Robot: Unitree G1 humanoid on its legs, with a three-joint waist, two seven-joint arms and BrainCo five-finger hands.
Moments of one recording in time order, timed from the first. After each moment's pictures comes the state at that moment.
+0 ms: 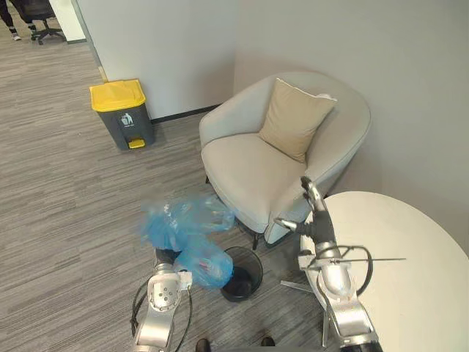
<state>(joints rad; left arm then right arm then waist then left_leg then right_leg) 0.20 0.05 -0.03 0.07 0.19 -0.04 0.32 0.15 -0.05 0.06 -0.04 -0.11 -0.16 -0.13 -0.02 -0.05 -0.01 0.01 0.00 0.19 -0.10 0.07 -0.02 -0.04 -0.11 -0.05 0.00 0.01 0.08</state>
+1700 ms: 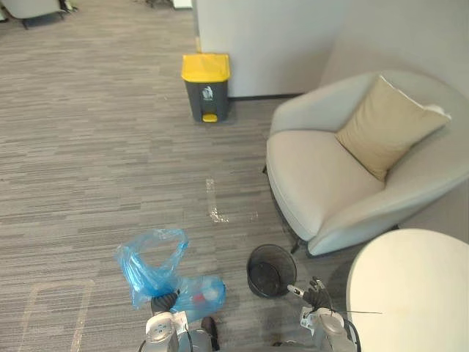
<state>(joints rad) 0.19 -0.03 0.16 0.53 0.00 0.01 0.25 0.08 0.05 -0.16 0.72 0.11 -0.04 -0.16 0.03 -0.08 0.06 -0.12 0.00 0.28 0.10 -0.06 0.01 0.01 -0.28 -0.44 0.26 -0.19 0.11</state>
